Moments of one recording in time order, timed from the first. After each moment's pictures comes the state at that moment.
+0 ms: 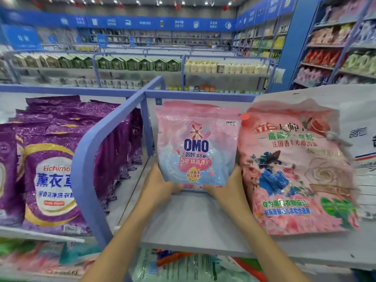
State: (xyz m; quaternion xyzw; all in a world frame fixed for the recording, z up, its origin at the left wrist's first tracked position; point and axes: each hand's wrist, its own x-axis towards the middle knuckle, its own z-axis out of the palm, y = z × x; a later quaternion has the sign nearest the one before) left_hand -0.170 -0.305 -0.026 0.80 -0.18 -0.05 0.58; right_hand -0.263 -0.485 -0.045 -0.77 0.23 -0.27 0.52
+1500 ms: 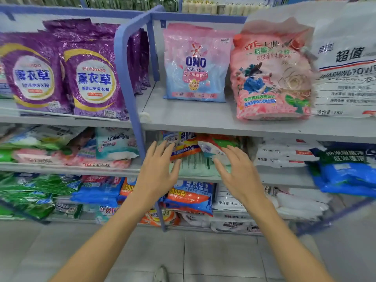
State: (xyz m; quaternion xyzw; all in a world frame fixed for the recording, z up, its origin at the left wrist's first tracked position) left_hand -0.399 -0.180 -0.100 0.92 -0.29 0.05 0.24; right_hand -0.510 -0.388 -0.100 -0.95 0.18 -0.16 0.20
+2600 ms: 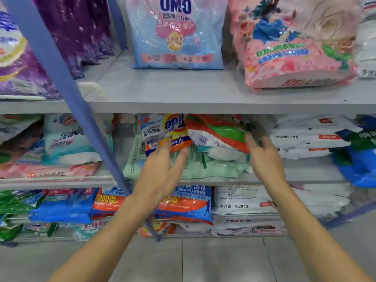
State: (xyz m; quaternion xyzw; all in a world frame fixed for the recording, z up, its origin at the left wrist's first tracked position) left_hand -0.344 -0.259 -0.196 0.90 -0.26 -0.06 0.35; right_hand -0.446 -0.481 -0.196 -0.77 0.41 -0.20 0.45
